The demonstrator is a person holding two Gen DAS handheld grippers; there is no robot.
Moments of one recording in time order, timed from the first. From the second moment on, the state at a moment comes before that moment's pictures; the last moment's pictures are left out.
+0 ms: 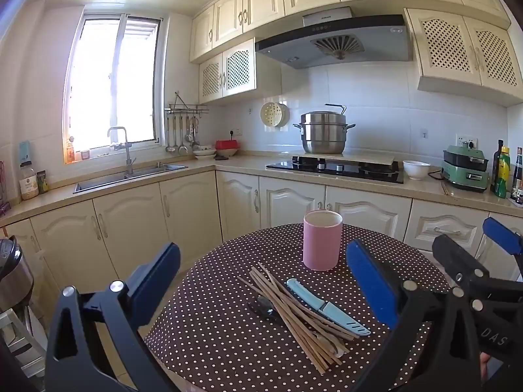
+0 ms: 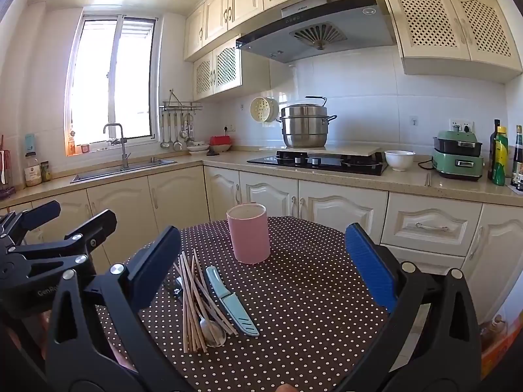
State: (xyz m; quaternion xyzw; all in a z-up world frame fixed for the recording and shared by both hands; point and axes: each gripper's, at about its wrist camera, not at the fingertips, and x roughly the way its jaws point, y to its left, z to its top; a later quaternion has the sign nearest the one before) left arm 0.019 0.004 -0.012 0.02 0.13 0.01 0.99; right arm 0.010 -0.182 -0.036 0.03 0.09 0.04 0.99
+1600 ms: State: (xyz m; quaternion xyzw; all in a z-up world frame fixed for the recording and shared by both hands) left arm 0.024 -0.012 0.001 0.02 0.12 0.04 0.99; right arm 0.023 -0.198 -0.017 0.03 0.08 0.06 0.99
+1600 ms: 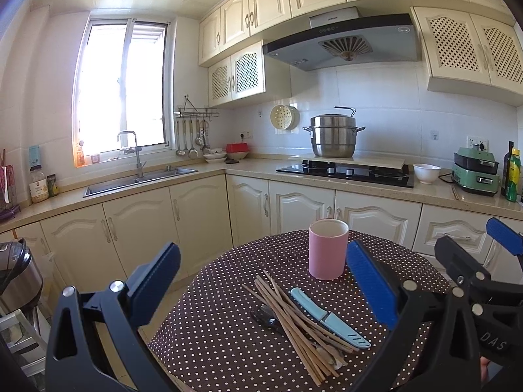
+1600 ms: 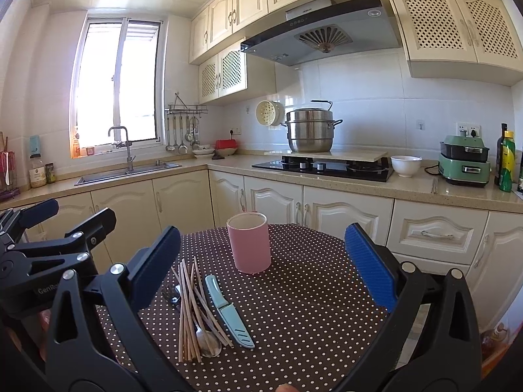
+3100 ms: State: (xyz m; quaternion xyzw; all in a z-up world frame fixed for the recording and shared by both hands) left arm 0.081 -0.014 -0.029 0.02 0.19 0.07 0.98; right arm 0.082 -0.198 -0.042 0.00 0.15 0.06 0.99
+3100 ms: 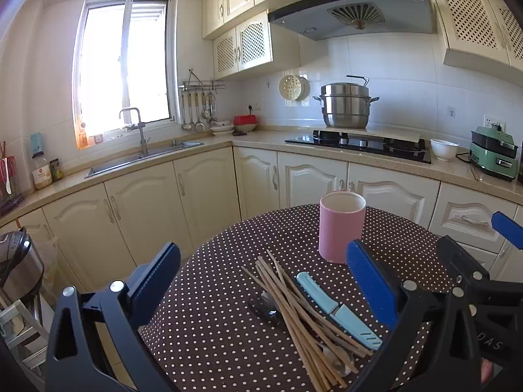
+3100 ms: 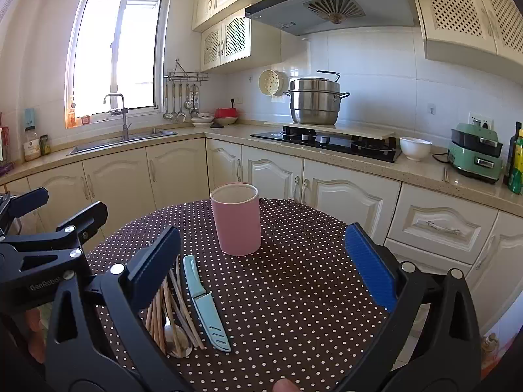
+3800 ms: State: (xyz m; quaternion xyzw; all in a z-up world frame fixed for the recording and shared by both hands) left arm 0.101 0.029 -0.055 0.04 0.23 0.04 0.97; right arm 0.086 -0.143 -0.059 -0.05 0.18 0.02 0.98
